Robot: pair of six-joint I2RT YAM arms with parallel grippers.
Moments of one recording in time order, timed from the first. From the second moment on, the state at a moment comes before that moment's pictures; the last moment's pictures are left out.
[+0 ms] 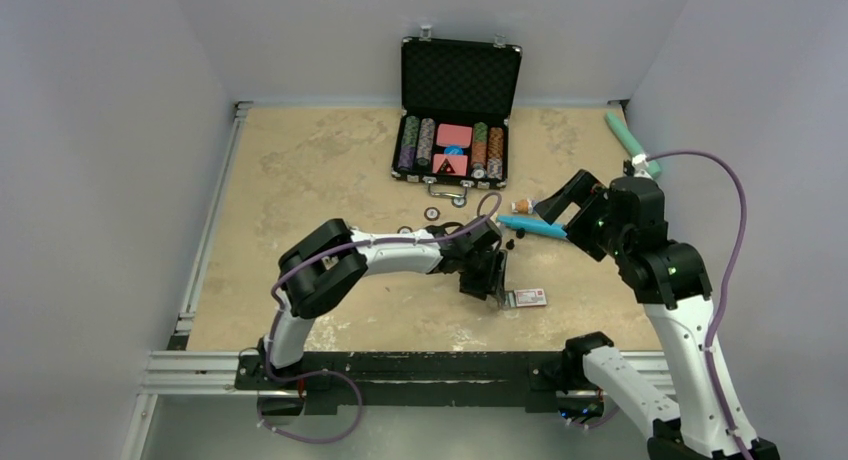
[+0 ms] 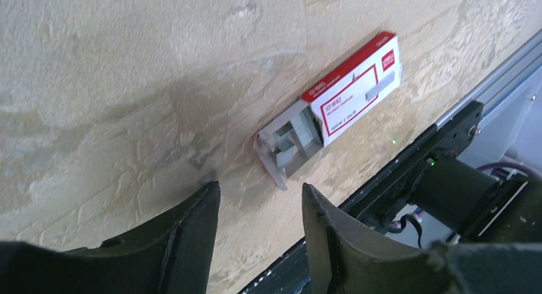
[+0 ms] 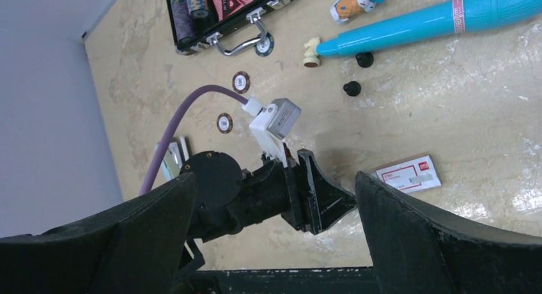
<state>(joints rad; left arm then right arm) -1.06 2.02 1.33 -0.28 0.26 -0.87 0.24 0.82 1.19 -1.00 0.05 0.83</state>
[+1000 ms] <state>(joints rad) -1.07 2.09 1.43 -0.38 0.20 -0.91 0.24 0.82 1.10 -1.01 0.03 0.72</state>
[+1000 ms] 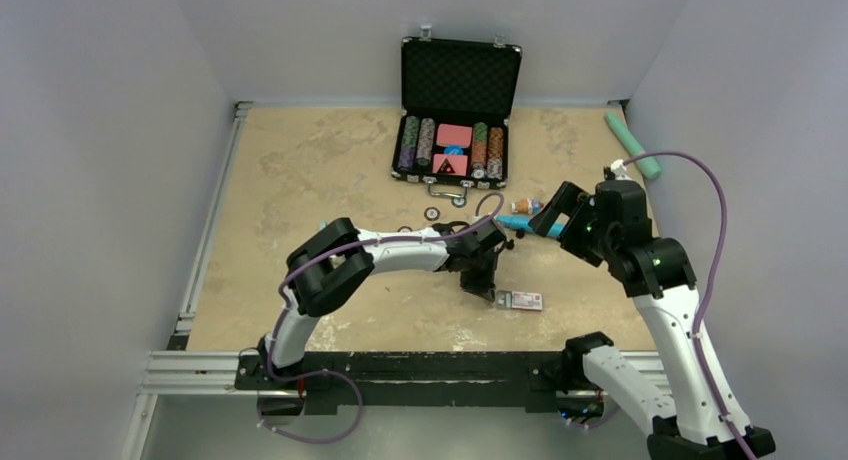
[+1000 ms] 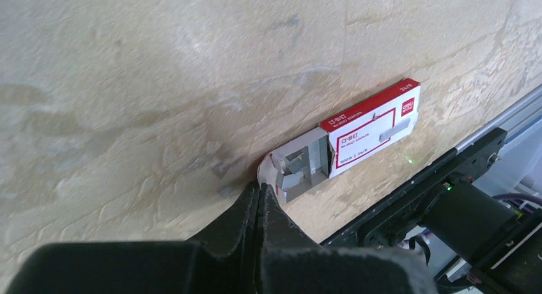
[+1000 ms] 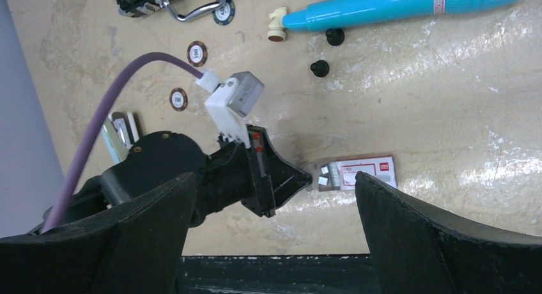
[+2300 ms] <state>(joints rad) -0.87 1.58 1.26 -0.72 0.07 -0.62 0.28 1.15 0.70 -0.65 -0.11 0.69</state>
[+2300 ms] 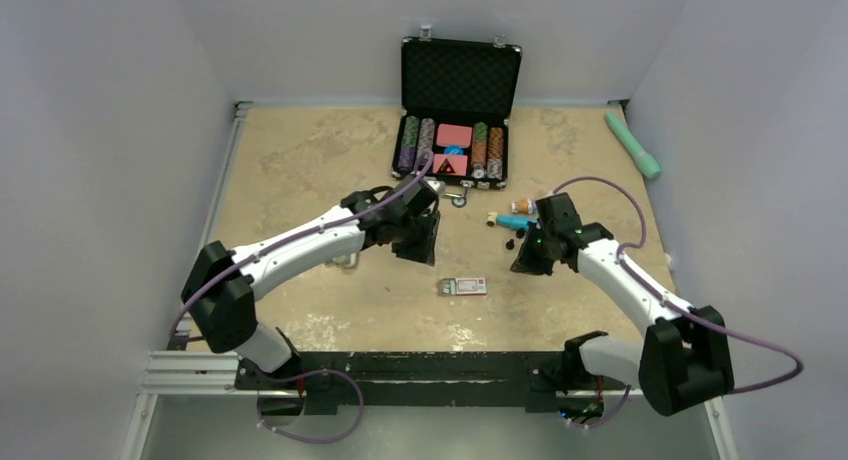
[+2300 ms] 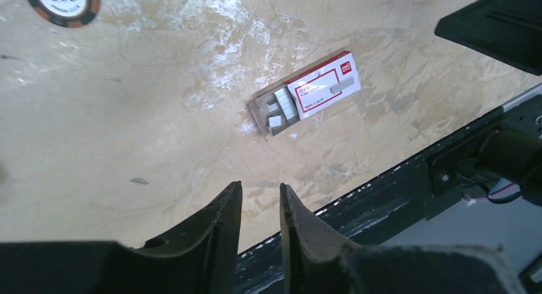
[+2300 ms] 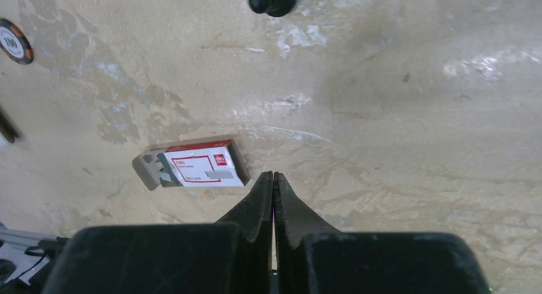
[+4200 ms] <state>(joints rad) -0.86 1.85 1.13 -0.51 0.30 -0.47 0.59 1.52 0.79 -0.50 -0.04 0.69</state>
